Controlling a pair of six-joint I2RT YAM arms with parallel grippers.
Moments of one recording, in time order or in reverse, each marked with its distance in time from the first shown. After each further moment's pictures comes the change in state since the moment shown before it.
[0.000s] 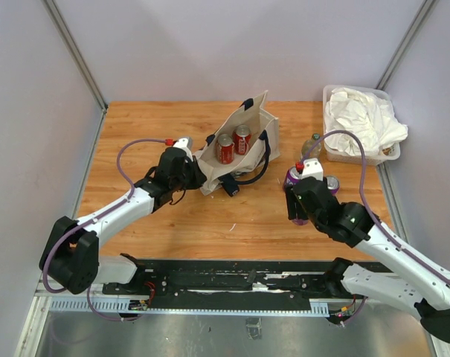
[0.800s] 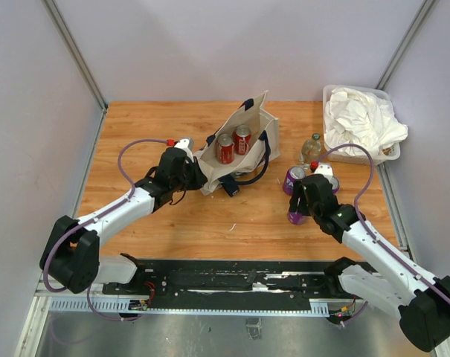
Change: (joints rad) left arm -0.001 0.006 0.000 -0.011 0.023 0.010; right arm -0.312 0.047 -0.322 0.361 -0.175 0.114
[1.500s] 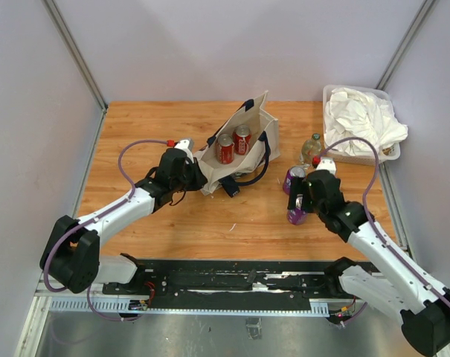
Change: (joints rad) left arm 0.000 0.002 -0.007 0.002 0.003 -0.001; right arm -0.010 -0.046 0.049 -0.097 -0.016 -0.047
